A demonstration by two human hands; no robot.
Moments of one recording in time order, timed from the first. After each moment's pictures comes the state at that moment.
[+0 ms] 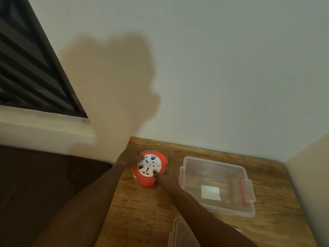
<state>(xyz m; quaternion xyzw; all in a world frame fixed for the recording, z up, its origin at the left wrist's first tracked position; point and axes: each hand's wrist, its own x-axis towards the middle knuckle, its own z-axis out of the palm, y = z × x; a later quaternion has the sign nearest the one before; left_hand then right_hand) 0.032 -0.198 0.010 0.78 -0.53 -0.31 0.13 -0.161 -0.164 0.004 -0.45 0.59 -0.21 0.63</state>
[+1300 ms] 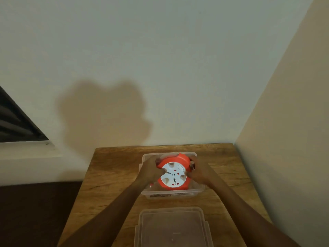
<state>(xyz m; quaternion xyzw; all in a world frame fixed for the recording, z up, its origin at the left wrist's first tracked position) -0.213 -0.164 0.062 0.69 -0.54 -0.41 0.27 -0.425 -0.186 0.071 -0.70 0.61 -0.13 0.34</state>
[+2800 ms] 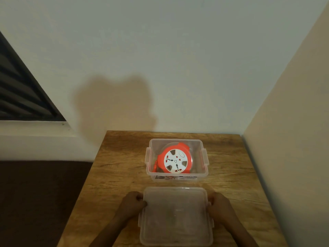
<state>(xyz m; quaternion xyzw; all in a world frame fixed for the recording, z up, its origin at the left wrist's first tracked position) -0.168 -0.002 0.007 0.79 -0.41 -0.43 0.15 -0.463 -0.038 0.035 -0.60 0.71 -0.08 0.37</state>
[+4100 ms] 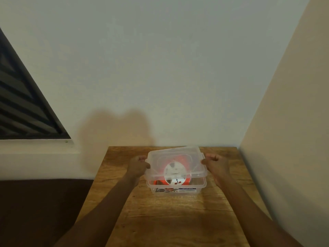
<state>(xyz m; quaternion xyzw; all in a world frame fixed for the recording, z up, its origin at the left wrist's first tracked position) -0.164 -0.125 0.079 0.72 -0.31 -0.45 0.42 -0.453 -0.161 0.081 -0.38 0.63 -0.47 0.48</state>
